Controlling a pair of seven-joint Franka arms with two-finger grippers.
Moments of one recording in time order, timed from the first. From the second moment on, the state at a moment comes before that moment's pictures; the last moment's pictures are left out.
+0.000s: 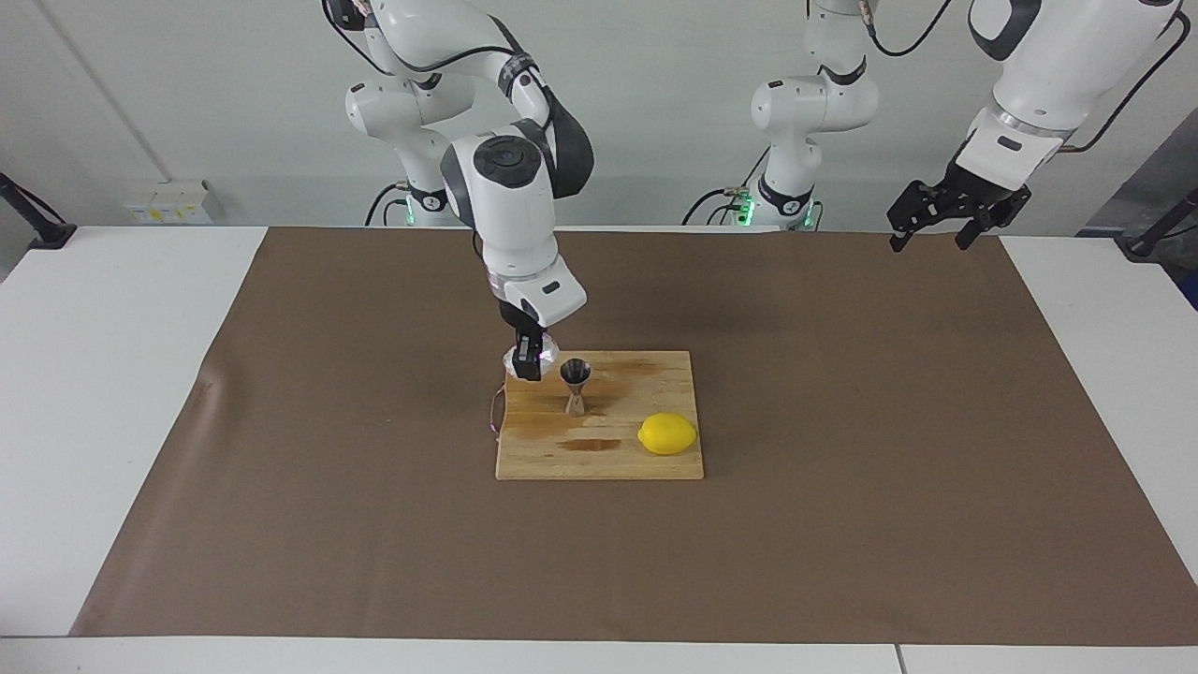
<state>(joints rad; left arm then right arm) 0.02 -0.08 -0.09 -1.64 -0.04 1.53 -0.08 0.49 0.29 -0.04 -1.69 -0.12 2.05 -0.98</state>
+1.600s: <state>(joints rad) 0.02 -0.08 -0.09 -1.64 -0.04 1.53 -0.08 0.60 0.32 -0.04 -1.69 -0.36 2.01 -0.87</state>
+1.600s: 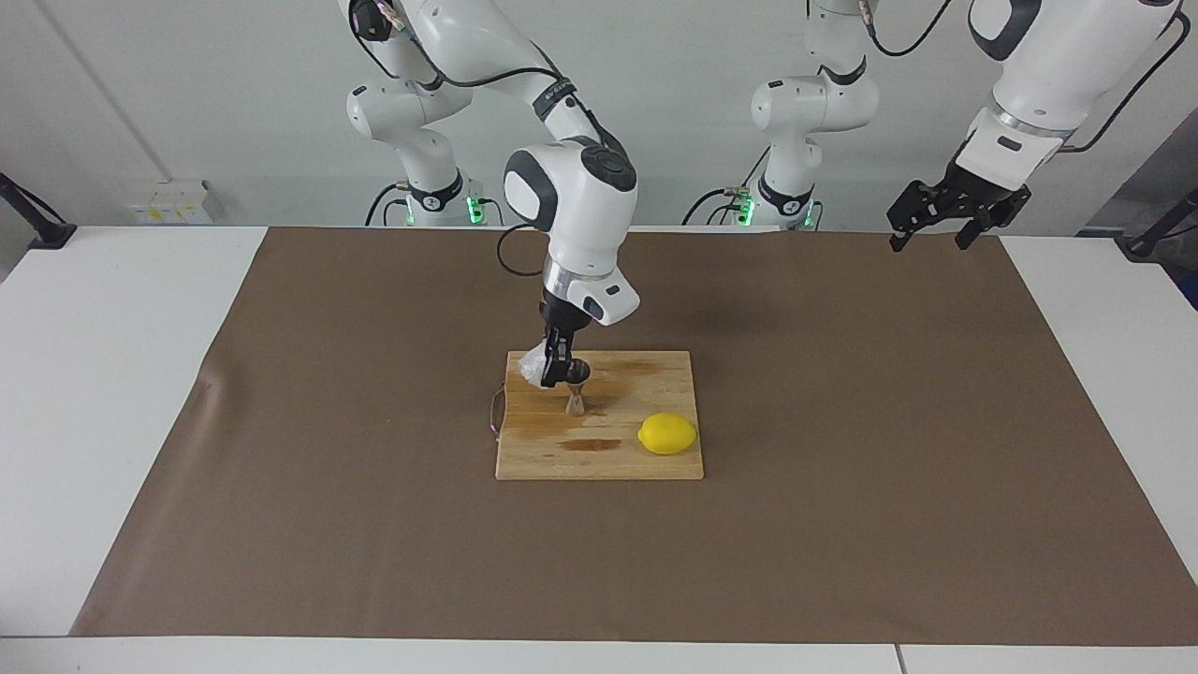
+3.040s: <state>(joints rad) 0.02 -0.08 -0.09 -1.64 -0.04 1.53 -0.08 0.59 0.32 -0.04 -1.68 -0.38 2.01 -0.80</state>
